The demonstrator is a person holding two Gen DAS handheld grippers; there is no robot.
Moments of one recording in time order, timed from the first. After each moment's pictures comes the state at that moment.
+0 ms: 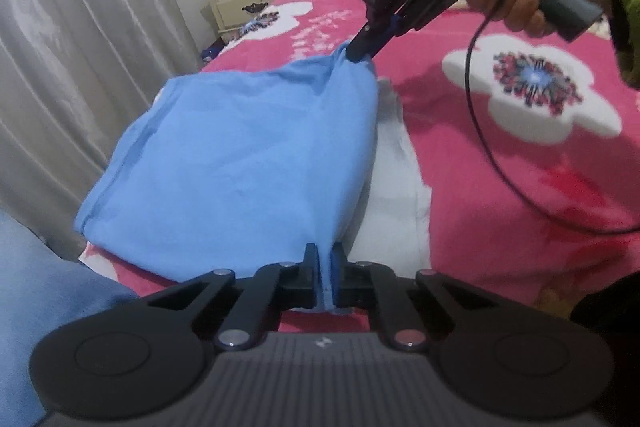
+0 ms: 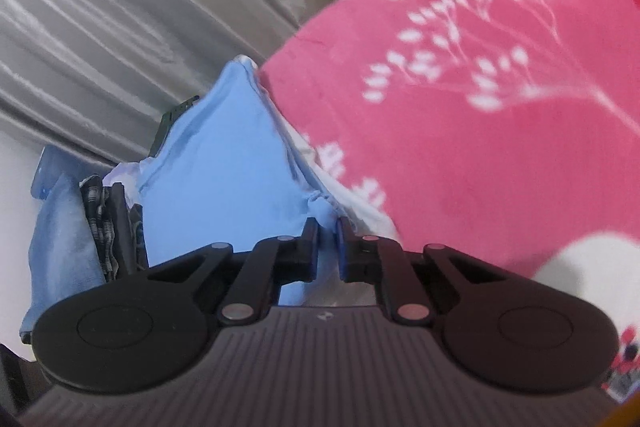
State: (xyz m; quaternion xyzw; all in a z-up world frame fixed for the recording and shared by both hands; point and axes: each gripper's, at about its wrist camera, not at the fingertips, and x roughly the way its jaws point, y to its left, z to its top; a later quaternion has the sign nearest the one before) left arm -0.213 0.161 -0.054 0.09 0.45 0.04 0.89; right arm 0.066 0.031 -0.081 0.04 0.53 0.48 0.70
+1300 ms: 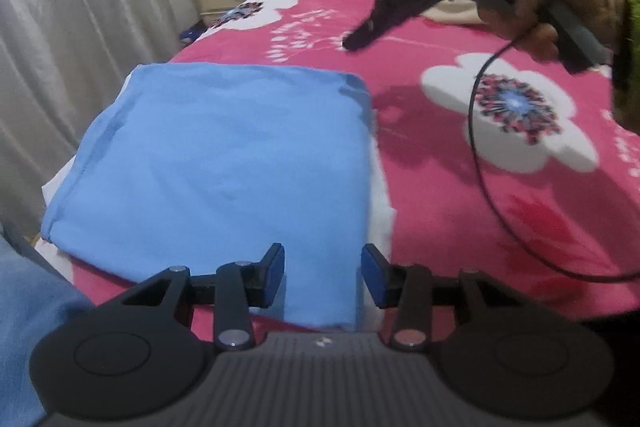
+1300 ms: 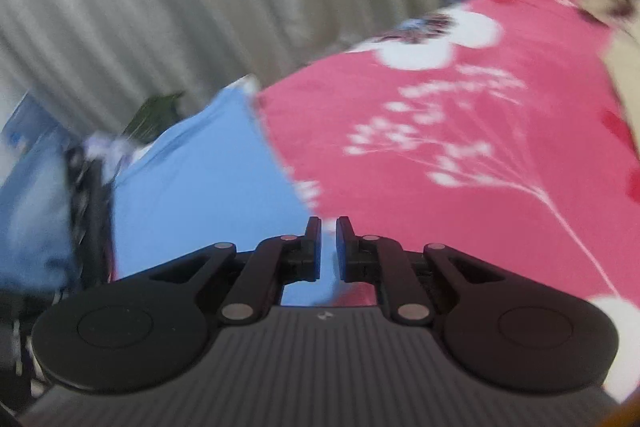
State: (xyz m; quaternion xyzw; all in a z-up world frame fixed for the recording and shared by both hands) left arm -0.191 0.158 -0.070 0.03 0.47 0.02 0.88; right arm 0.045 0.028 -0.052 -0.08 0.44 0.51 0.74
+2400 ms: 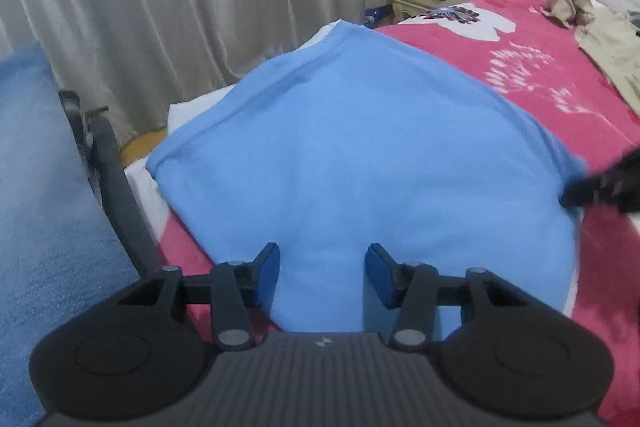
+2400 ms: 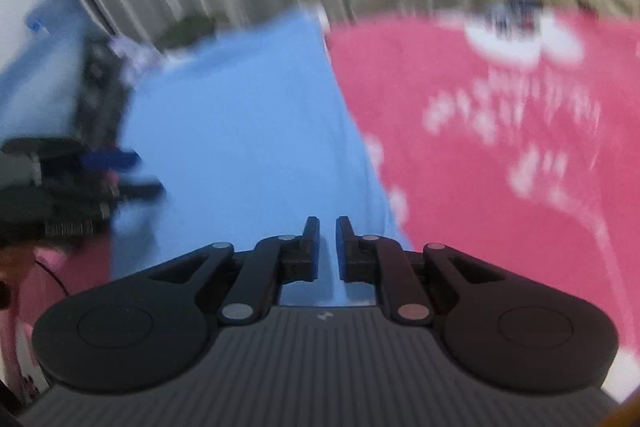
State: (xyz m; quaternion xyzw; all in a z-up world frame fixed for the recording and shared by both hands) left arm -0.145 0.228 -0.091 -0.08 0.44 0.28 0.85; right arm 0.024 0.063 -0.100 -0.20 0.45 0.52 0.70
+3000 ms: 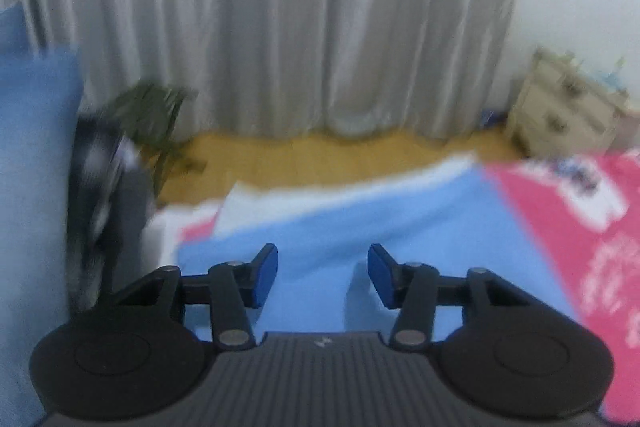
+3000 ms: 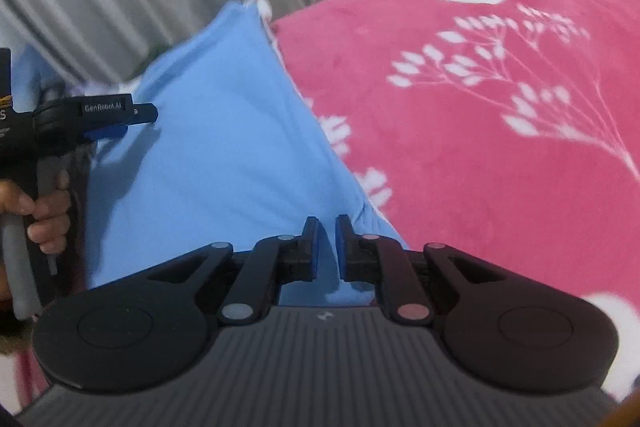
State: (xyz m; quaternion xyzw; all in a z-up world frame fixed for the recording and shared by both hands) left arm -0.093 0.301 -0.070 -0.20 0.29 0.45 0.82; right arm 0.036 0.055 -0.110 -0.08 0.46 0.50 0.73
